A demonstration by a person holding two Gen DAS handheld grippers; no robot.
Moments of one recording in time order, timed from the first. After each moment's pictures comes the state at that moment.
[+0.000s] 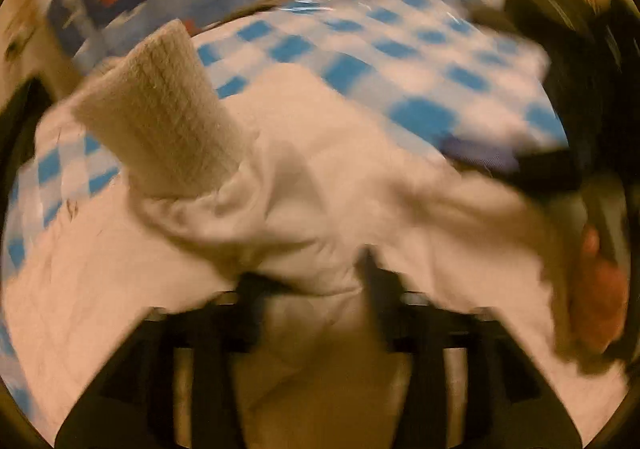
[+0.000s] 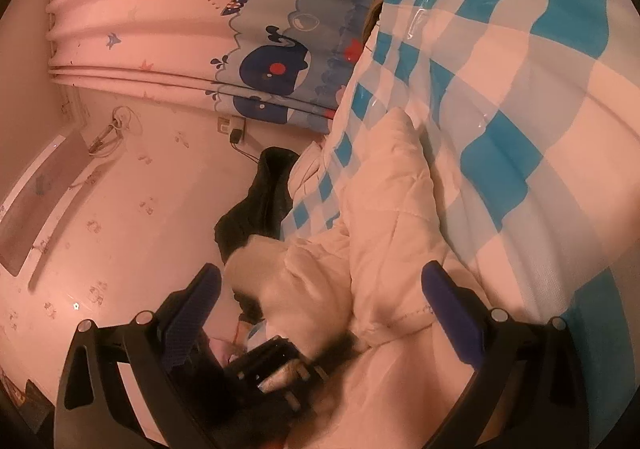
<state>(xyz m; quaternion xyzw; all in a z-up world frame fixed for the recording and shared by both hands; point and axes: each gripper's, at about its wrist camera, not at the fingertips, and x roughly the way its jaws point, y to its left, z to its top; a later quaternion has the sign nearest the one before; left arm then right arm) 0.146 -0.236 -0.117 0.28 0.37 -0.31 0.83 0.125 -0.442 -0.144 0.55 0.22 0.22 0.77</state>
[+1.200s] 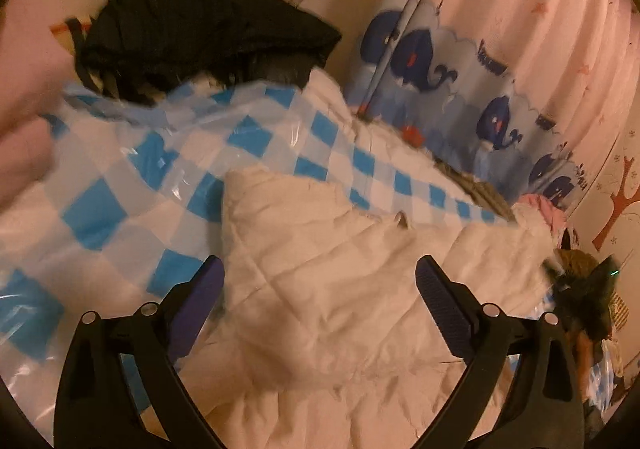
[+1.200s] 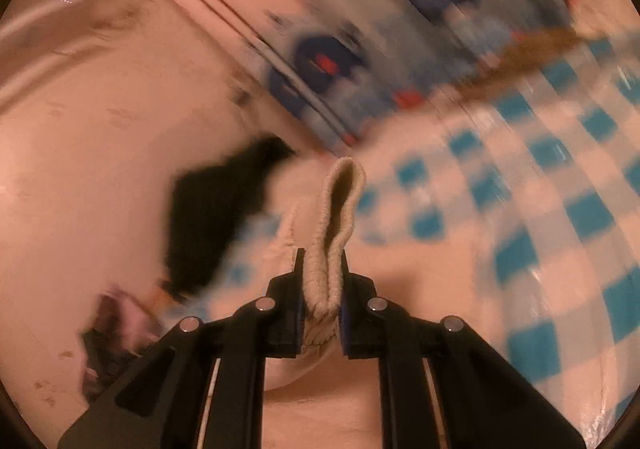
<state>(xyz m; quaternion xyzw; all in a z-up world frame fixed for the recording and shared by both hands) 0.182 0.104 -0.040 -0.19 0.33 -0.10 0.92 0.190 -0.401 -0.059 0.29 0.31 0.12 0.90</state>
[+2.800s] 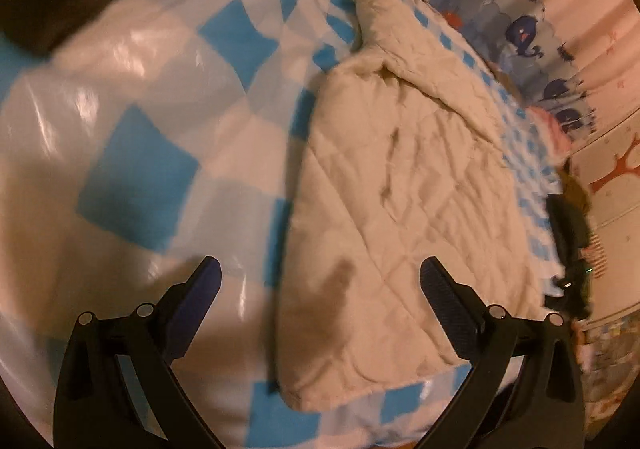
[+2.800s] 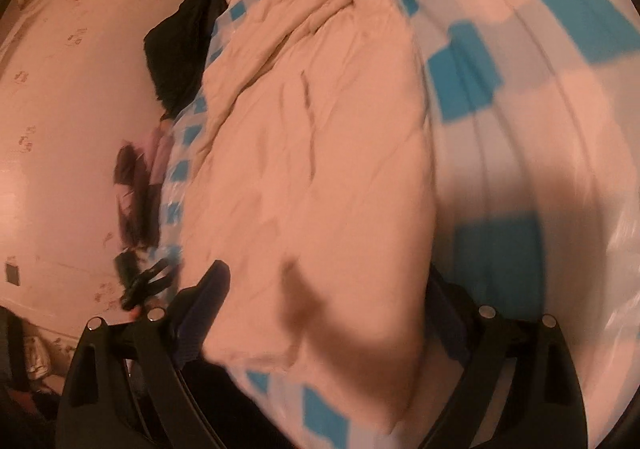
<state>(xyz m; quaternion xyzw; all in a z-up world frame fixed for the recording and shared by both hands) -0.098 0.240 -0.094 -0.23 0.53 -0.11 0.81 -0.103 -0.395 -0.100 0.37 0.54 0.24 0.72</state>
